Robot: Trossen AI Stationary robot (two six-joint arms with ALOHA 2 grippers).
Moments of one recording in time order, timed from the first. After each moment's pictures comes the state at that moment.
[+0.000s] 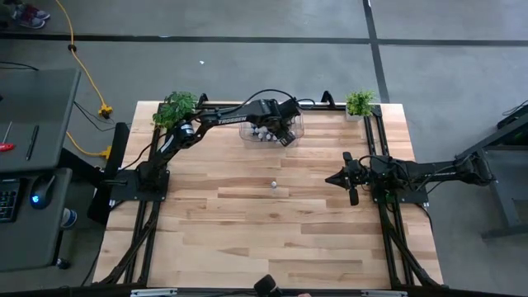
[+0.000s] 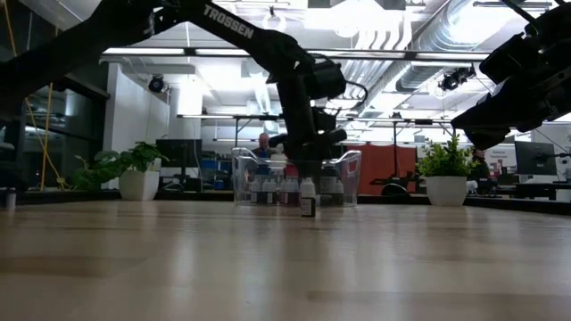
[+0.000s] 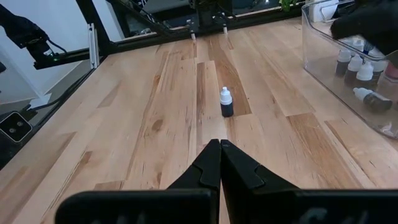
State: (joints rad) left arm 0.37 2.33 2.08 -0.87 -0.21 -0.23; right arm -0.01 0.31 0.01 0.04 -0.06 0.20
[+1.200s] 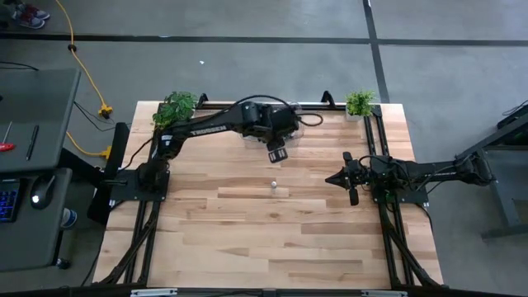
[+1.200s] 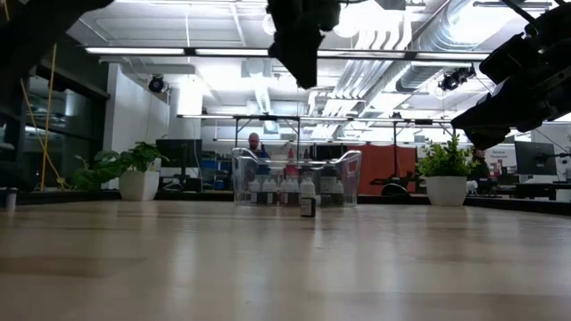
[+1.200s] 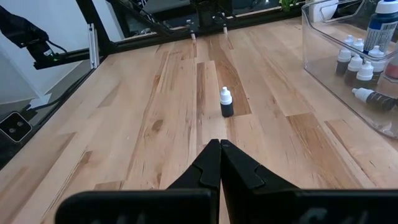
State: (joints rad) left arm 0.15 2.12 2.31 -1.30 -0.26 -0.08; right arm -0.01 0.31 0.01 0.04 -0.06 0.20
